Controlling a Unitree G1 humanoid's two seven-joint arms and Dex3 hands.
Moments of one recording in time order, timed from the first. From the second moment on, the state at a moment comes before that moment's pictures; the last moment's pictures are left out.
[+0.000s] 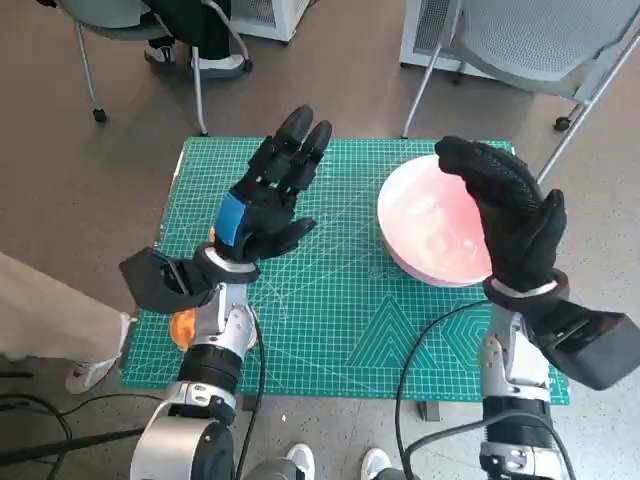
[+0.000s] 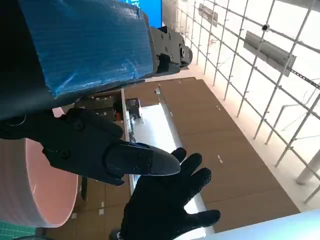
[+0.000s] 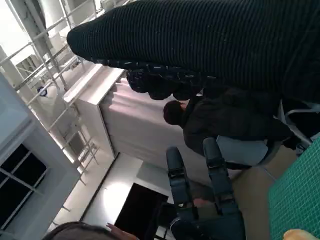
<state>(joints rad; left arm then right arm) -0.75 0.00 0.25 0.89 -0.43 -0.67 -0.85 -0.56 -0.11 -0.16 0.43 0.36 -0.67 0.52</state>
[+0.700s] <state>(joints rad) -0.75 0.02 0.25 0.89 -0.43 -0.67 -0.85 -0.71 -0.27 -0.31 0.75 0.33 -0.76 0.46</state>
